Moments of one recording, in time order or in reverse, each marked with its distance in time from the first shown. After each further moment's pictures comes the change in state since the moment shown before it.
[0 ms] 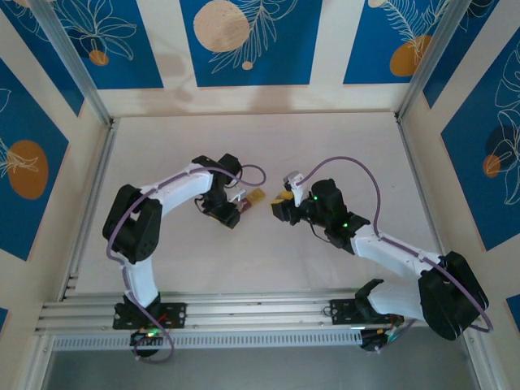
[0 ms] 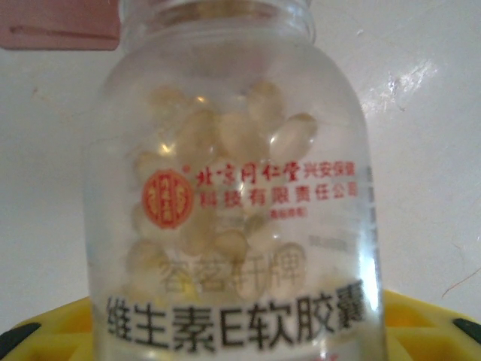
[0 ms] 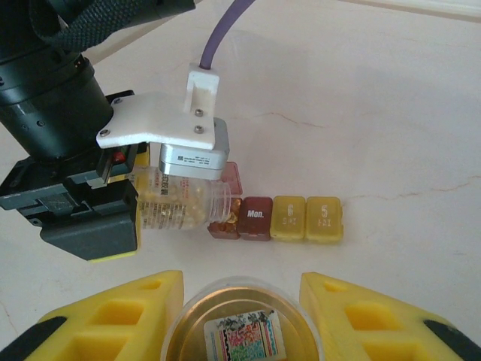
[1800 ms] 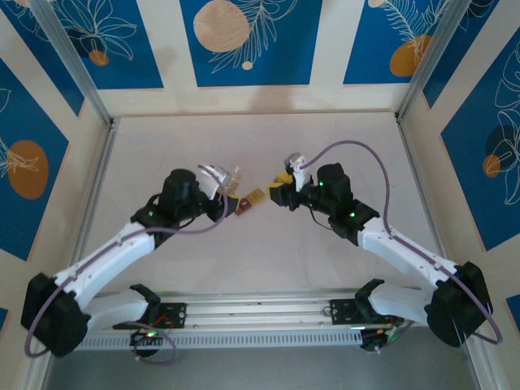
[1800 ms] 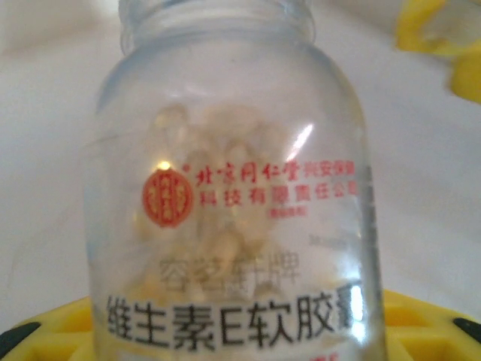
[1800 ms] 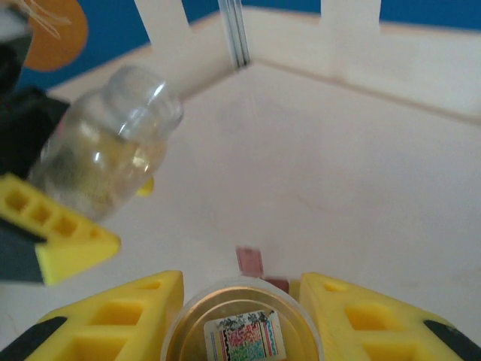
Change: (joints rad) left arm -0.006 -0.814 -0.680 1.064 0.150 -0.008; right arm -0.001 -0.069 0.218 -0.135 -0.048 0.003
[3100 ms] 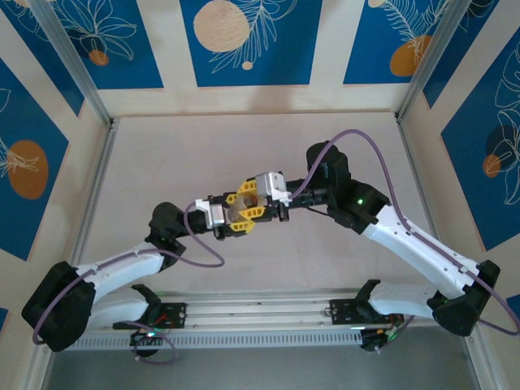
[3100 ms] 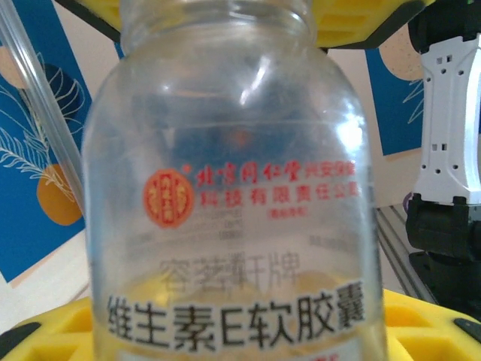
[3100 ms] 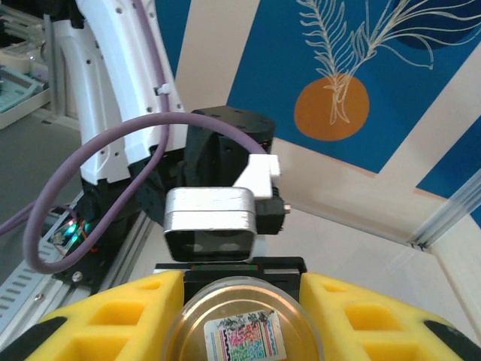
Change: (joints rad) left arm -0.075 0.084 -0.276 1.018 0.495 0.087; right arm 0.215 0.056 0.431 -0.378 -0.452 -0.648
